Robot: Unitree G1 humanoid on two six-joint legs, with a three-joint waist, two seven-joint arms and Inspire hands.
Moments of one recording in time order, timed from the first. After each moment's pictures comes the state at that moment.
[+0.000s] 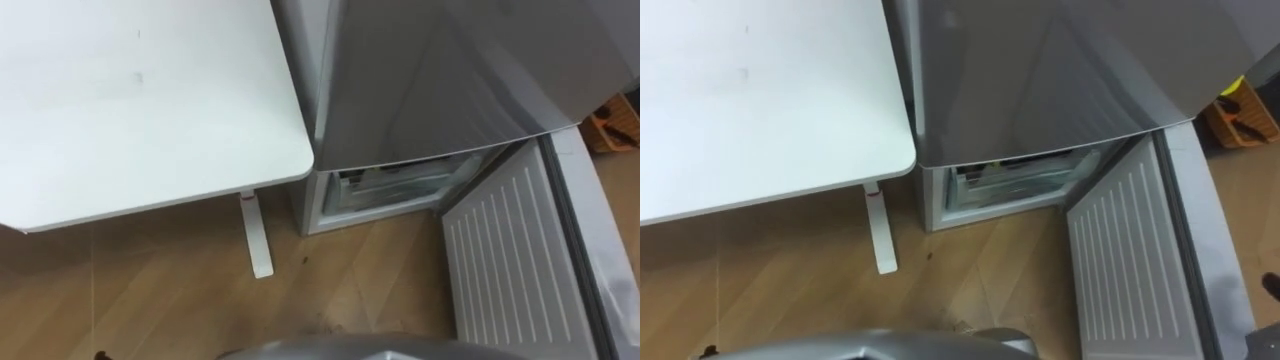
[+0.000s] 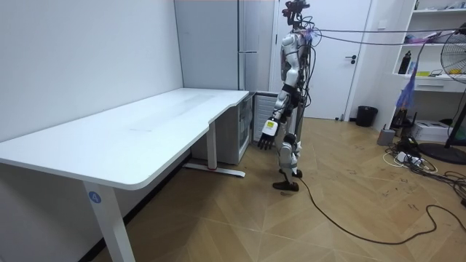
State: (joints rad) left arm 0.34 0.23 0.27 0.91 0.37 0.15 0.16; right arm 0.08 -0.47 -0.63 0.96 0.56 0.06 -0.48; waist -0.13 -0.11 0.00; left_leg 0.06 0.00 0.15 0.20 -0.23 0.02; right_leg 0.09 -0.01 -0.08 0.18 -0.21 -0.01
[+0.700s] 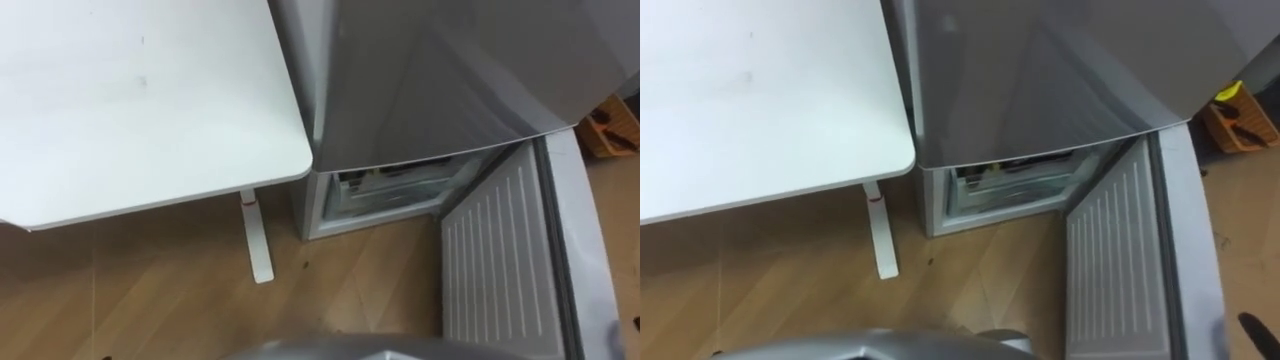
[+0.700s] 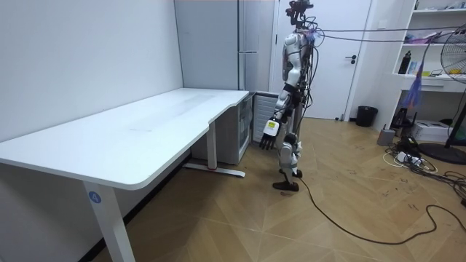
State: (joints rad) left arm 0.34 0.23 0.28 0.91 0.36 0.17 0.09; right arm 0.10 -0.48 -0.69 1.18 0.96 0.07 -0.34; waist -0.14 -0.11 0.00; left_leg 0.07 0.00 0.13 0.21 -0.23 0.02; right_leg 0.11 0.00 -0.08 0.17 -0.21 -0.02
